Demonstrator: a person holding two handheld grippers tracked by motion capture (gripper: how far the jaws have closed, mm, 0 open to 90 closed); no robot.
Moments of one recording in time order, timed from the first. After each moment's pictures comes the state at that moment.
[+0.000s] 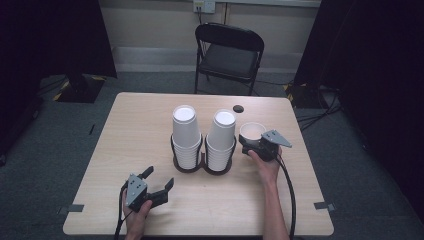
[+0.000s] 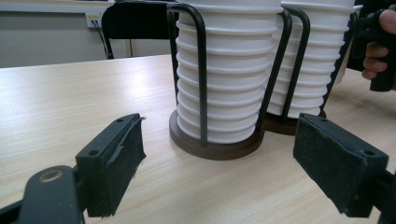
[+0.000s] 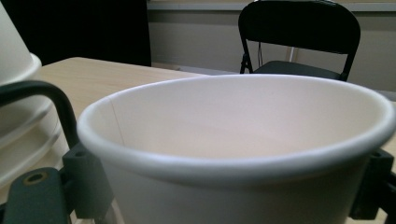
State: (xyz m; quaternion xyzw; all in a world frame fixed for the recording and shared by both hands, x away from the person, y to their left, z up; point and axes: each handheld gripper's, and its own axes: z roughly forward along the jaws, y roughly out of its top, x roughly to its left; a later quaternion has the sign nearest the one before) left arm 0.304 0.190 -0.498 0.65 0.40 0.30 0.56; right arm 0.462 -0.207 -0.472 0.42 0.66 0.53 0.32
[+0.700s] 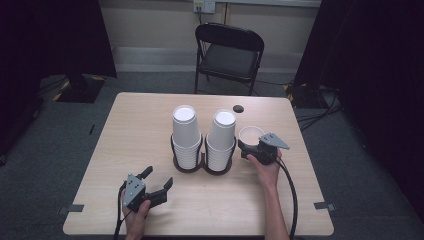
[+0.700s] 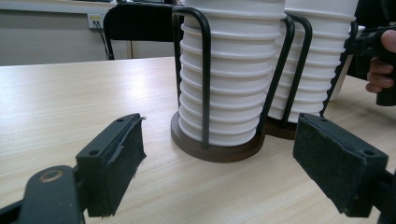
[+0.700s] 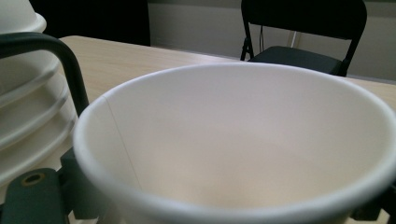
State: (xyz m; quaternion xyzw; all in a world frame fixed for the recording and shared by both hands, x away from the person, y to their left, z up) left arm 0.304 0.192 -0.498 0.65 0.41 0.30 0.57; right arm 0.454 -0.206 -0.477 0.43 0.68 0.51 0.31
